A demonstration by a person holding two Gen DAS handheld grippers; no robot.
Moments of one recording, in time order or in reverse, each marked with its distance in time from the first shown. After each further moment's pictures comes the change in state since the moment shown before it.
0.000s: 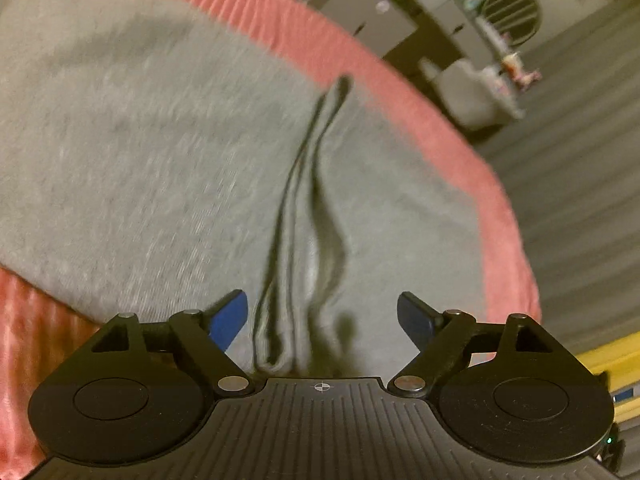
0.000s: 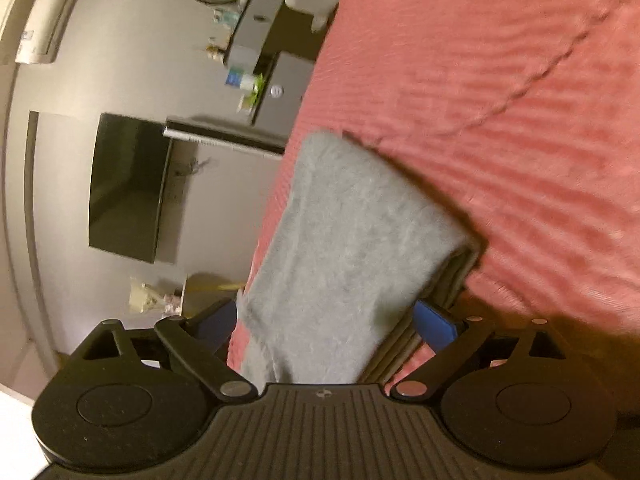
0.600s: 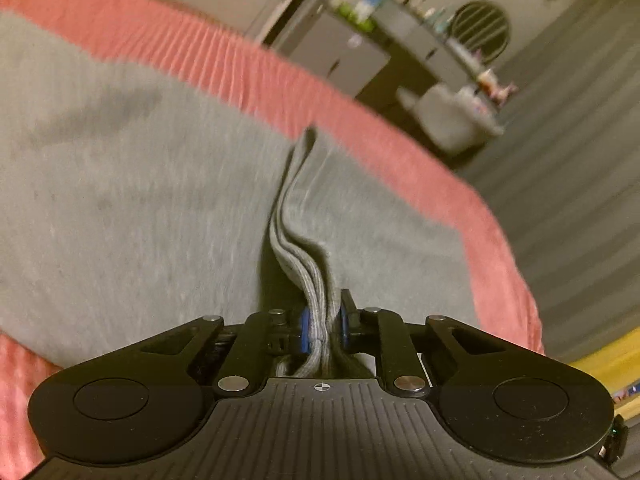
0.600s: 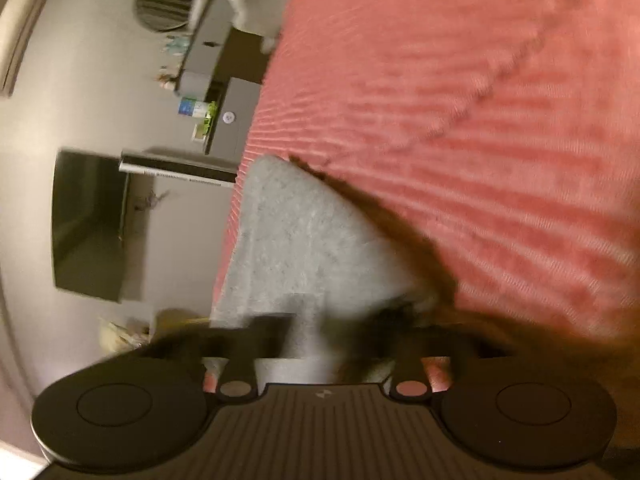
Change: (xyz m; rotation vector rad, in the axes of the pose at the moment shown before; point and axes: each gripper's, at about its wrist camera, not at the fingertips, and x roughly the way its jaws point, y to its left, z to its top) left arm -0.023 -0.024 0.010 0.126 -0.167 -0.021; right arm 0.010 -0.003 0.006 0.001 -0.128 -0.077
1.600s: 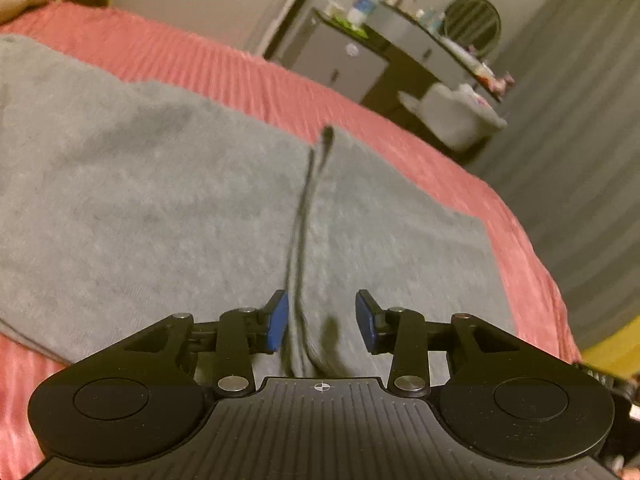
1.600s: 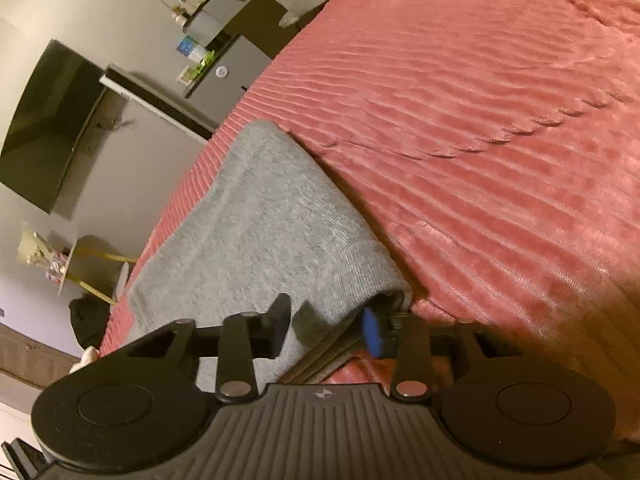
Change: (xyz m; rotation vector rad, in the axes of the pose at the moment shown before) left arm 0.017 0.017 -0.010 0.072 0.003 0.034; right arm -0.014 0.027 -0.016 -0.249 0.050 -0.265
